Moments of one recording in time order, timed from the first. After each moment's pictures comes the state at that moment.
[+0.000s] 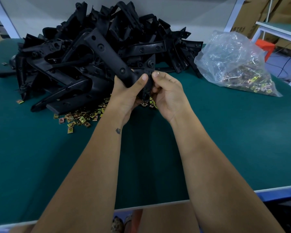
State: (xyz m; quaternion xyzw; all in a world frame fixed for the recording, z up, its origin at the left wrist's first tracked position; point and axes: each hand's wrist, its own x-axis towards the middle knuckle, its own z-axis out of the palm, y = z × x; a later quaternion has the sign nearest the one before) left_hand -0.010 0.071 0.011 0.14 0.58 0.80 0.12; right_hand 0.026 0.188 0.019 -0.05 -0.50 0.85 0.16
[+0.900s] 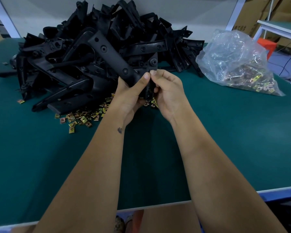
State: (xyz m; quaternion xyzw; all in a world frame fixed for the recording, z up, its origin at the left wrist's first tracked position) left_hand -0.015 0.074 0.009 0.13 0.55 0.81 0.16; right_hand 0.027 0.180 0.024 -0.05 -0.56 0.81 0.18
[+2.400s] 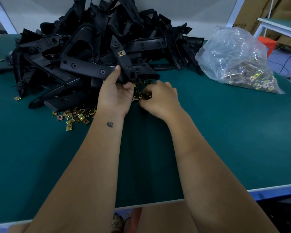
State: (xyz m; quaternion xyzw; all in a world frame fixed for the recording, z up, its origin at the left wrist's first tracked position) left_hand -0.027 0.067 0.011 -0.02 0.23 0.96 0.17; right_hand 0.020 0.184 0.003 -0.10 -0.97 0.18 0.13
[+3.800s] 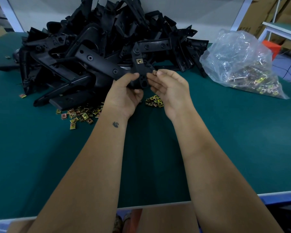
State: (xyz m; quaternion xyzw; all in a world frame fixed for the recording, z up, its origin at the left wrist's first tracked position) left_hand -0.028 0.070 0.008 0.01 0.36 0.91 0.21; right_hand 0.029 0.182 0.024 -0.10 -0.53 0.82 0.19
